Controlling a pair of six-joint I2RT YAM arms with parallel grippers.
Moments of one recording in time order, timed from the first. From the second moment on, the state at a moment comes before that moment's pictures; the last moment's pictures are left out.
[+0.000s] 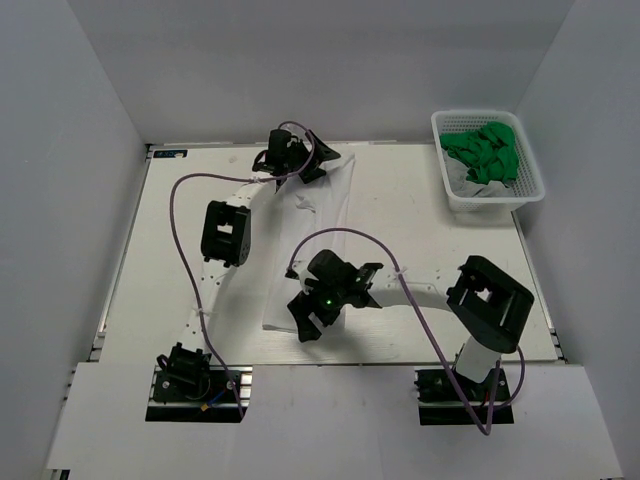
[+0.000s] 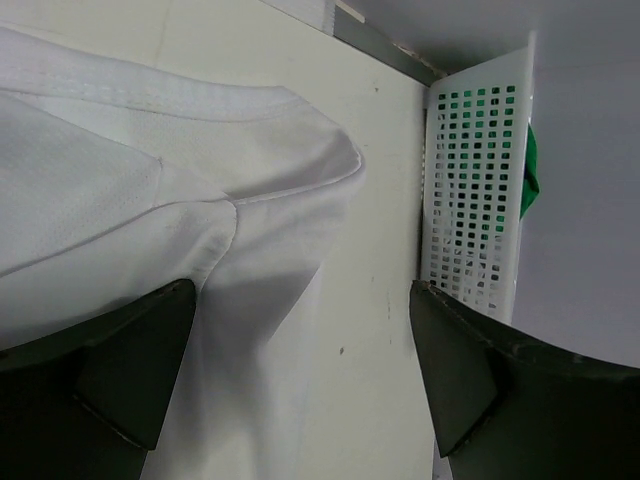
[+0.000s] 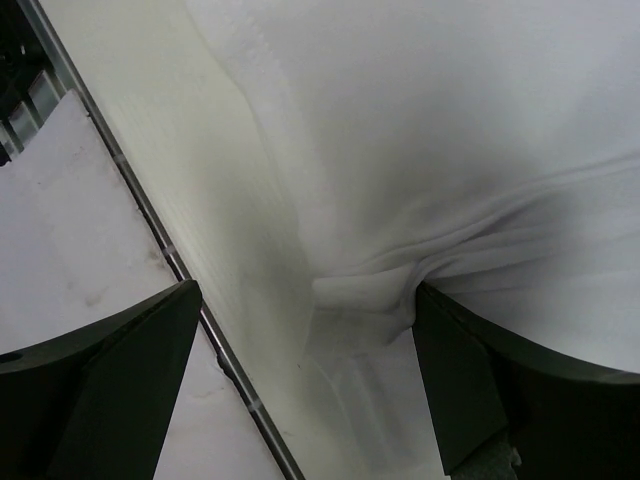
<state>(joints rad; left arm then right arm) -0.30 2.77 2.38 -0.03 0.49 -0.98 1.06 1.68 0.93 -0.22 -0.39 0.22</state>
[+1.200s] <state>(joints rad) -0.31 1.46 1.24 -0.54 0.22 -0.68 1.12 1.22 0.88 -0.57 0.16 0.52</state>
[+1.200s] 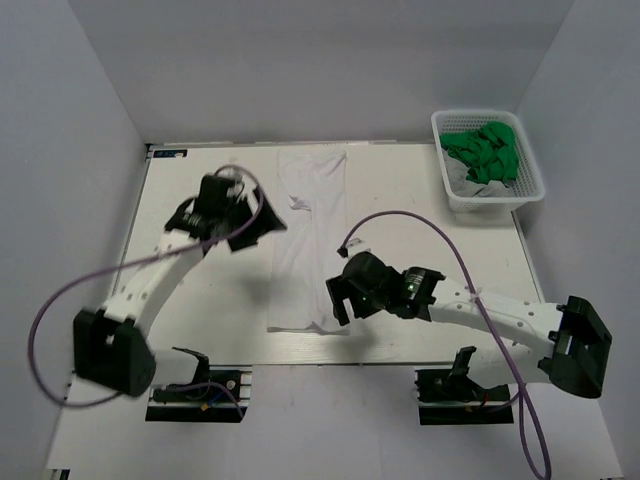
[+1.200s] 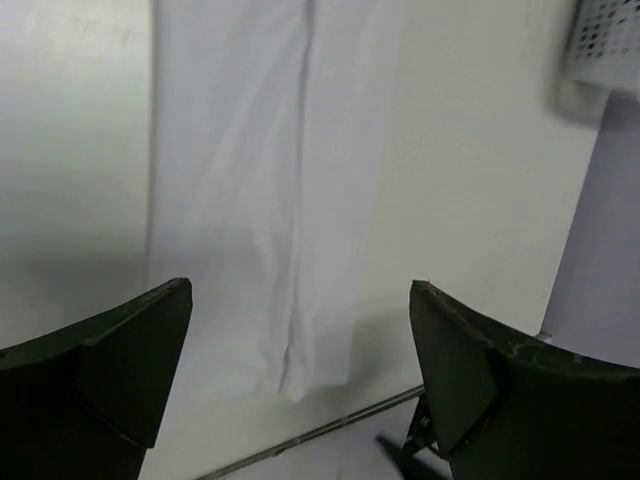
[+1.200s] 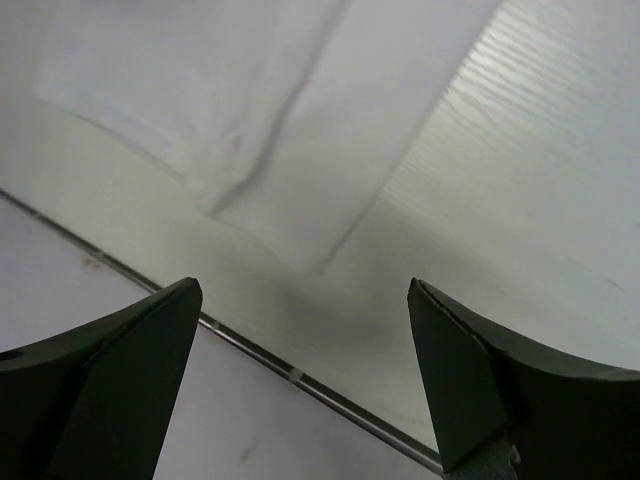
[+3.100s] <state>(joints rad) -0.42 1.31 0.52 -0.47 0.38 -0.79 0.92 1.66 0.92 -0.60 -0.26 0.52</state>
